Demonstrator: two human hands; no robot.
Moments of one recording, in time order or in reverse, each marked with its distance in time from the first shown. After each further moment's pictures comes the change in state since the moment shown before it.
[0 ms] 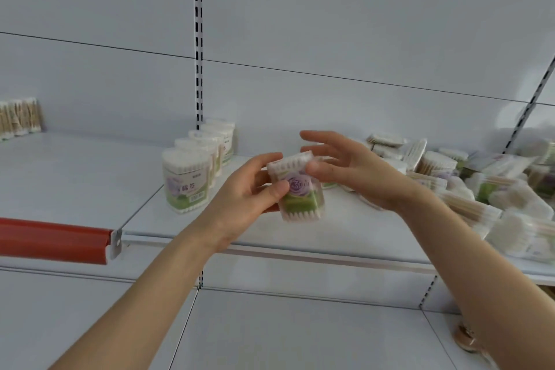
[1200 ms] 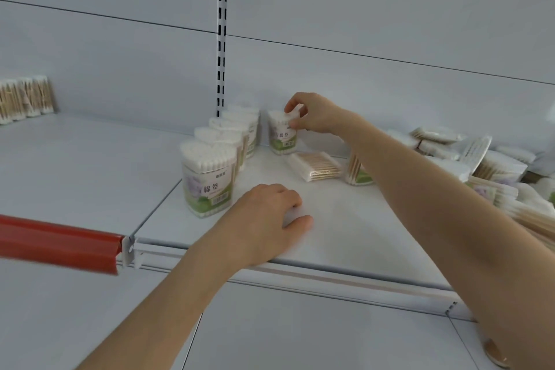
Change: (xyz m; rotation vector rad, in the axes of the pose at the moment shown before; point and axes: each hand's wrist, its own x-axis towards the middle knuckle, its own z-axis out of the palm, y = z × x) left_hand 0.015 -0.031 -0.032 1.162 -0.167 0.083; right_hand 0.197 0.047 0.005 -0.641 0.024 0.069
